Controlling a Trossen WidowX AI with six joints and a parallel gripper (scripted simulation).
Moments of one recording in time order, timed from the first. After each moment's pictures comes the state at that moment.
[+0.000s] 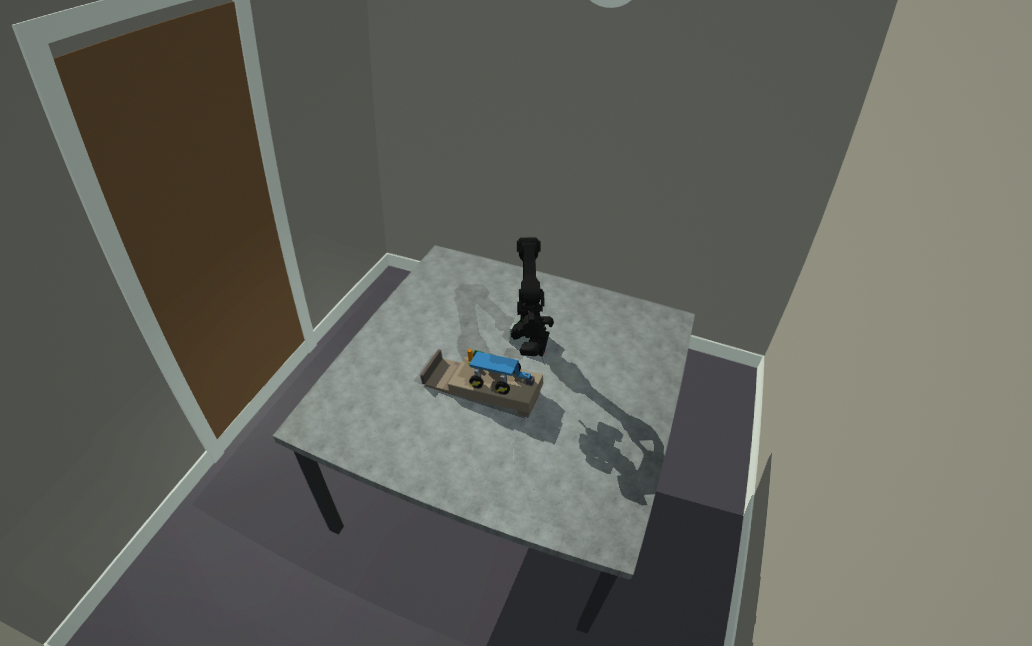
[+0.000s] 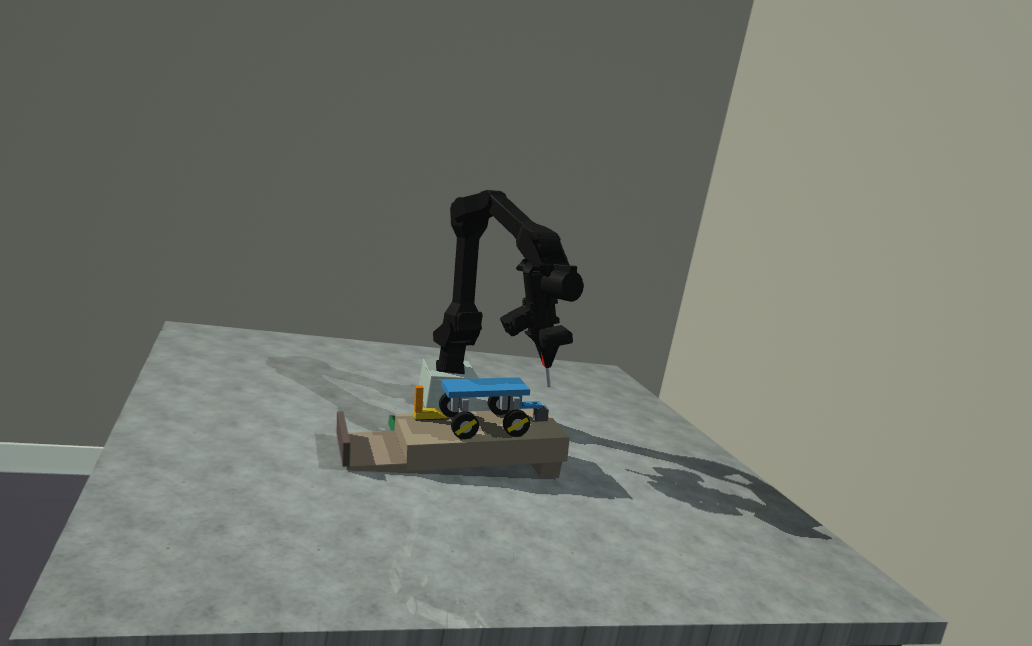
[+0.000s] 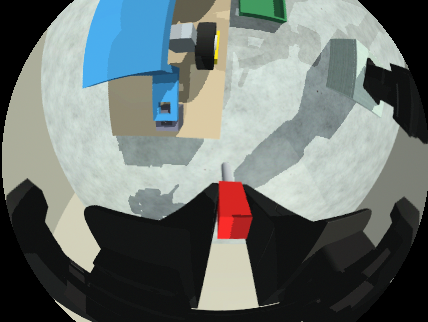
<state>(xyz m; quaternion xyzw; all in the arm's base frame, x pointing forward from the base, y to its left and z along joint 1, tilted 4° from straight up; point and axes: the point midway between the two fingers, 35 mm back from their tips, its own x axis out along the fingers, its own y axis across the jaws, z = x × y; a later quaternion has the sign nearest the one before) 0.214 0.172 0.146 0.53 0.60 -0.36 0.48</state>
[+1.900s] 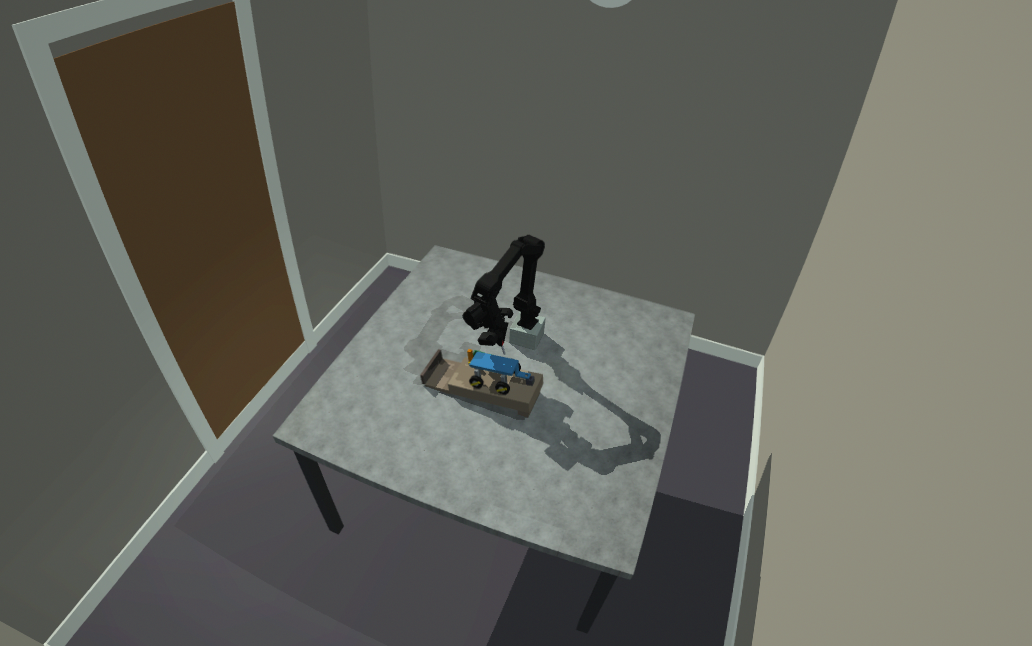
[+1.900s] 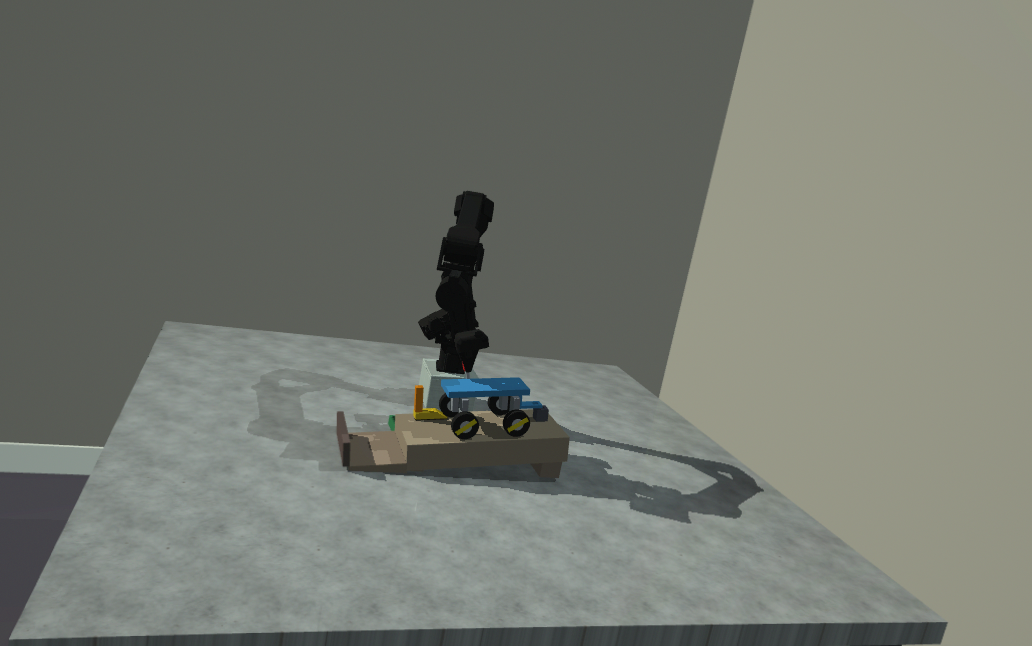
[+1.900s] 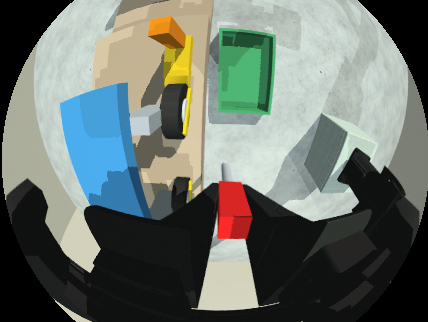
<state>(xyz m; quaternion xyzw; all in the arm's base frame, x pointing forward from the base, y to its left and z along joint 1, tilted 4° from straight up) 0.224 0.009 0.118 0.52 0.59 -0.37 0.49</state>
